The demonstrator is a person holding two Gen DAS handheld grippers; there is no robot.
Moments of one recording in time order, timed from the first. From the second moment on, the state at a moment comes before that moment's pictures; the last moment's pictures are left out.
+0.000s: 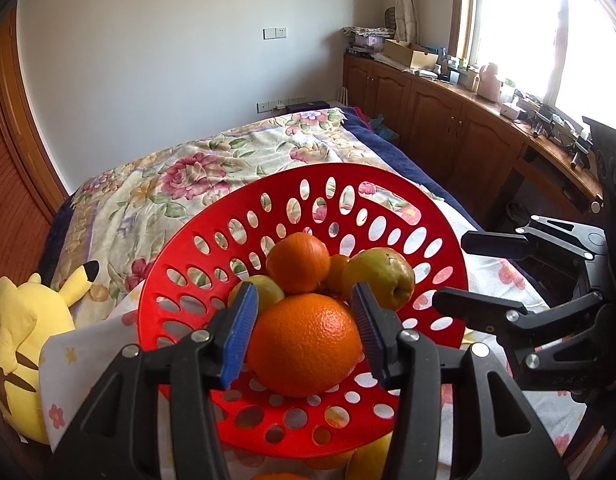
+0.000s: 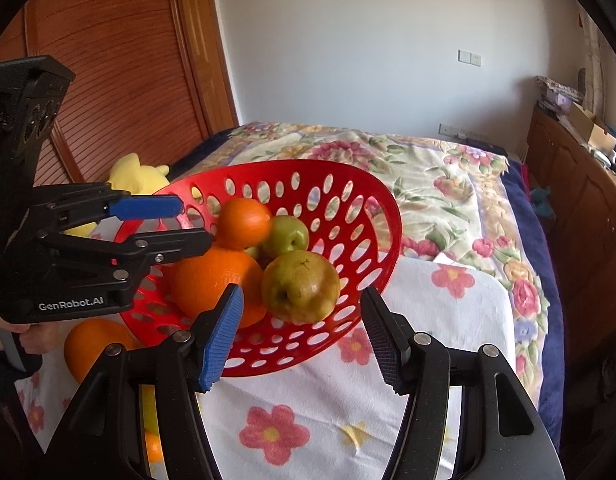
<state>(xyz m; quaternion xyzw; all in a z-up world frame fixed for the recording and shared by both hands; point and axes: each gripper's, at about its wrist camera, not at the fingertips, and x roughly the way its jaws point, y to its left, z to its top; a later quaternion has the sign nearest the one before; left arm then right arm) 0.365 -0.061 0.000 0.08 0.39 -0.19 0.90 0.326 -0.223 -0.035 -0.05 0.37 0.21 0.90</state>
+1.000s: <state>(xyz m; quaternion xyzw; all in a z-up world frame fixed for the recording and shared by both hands) 0.266 0.000 0.009 0.04 0.38 -0.18 0.91 0.237 -0.191 -0.033 -0.05 0.37 0.22 0.90</state>
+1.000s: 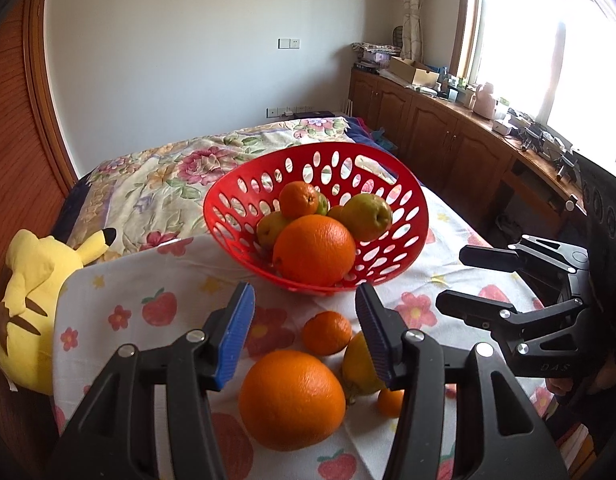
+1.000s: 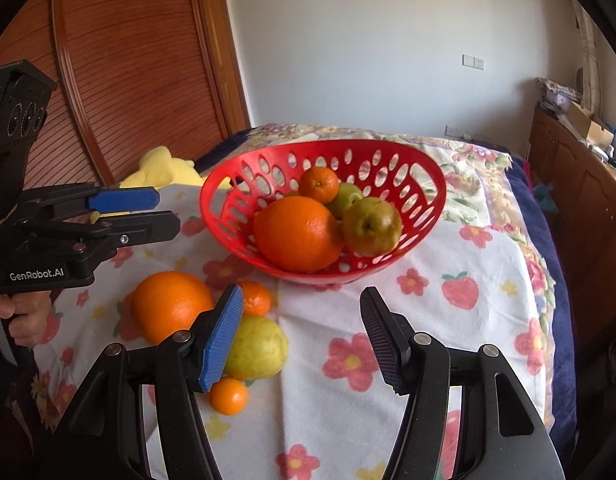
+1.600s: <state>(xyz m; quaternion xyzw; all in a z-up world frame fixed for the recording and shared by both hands) 0.237 0.023 -0.015 0.03 0.40 -0.17 0.90 0.210 -0.181 -0.066 -0.03 0.40 0.23 0.89</state>
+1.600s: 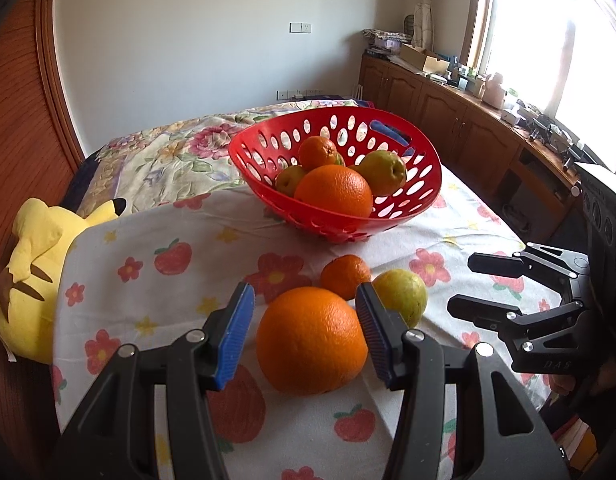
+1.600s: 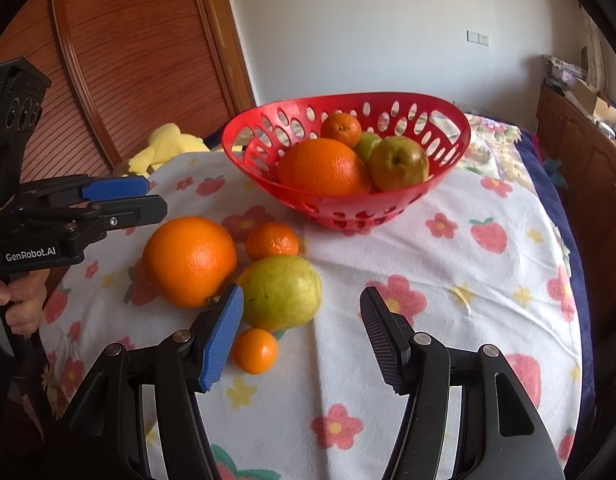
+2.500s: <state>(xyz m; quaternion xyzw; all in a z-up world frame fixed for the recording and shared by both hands) 0.237 0.025 -0.045 0.02 0.43 -0.18 0.88 0.195 -0.141 -0.124 -0.06 0.45 0.26 0.85</state>
